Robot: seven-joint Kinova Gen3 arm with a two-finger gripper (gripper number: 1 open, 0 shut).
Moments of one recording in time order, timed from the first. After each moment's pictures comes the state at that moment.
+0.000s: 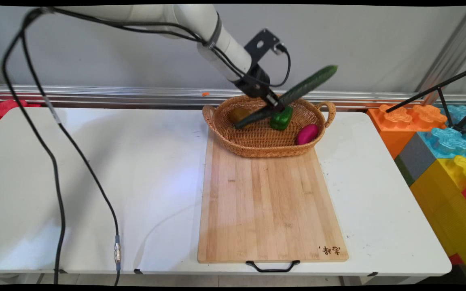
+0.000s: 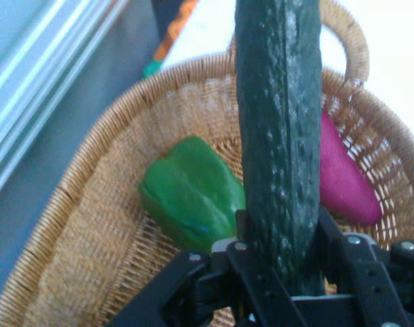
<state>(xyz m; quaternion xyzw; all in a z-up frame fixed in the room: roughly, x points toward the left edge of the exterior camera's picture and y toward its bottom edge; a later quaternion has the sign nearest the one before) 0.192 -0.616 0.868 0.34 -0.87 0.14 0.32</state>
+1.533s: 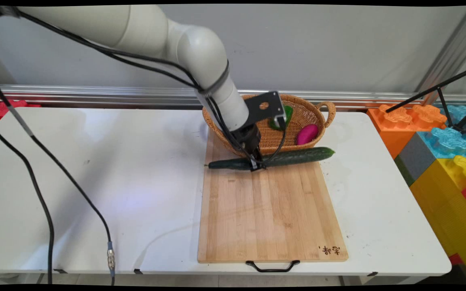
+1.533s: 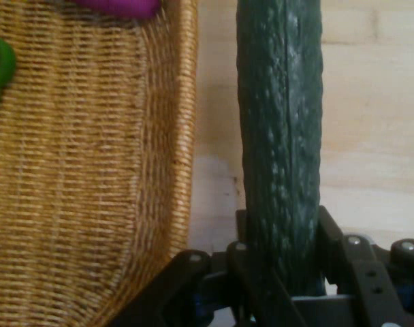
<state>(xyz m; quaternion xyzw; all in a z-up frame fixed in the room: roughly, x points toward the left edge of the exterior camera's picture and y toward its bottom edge) 0.153 -0.504 0.829 0.20 -0.96 0.10 0.18</state>
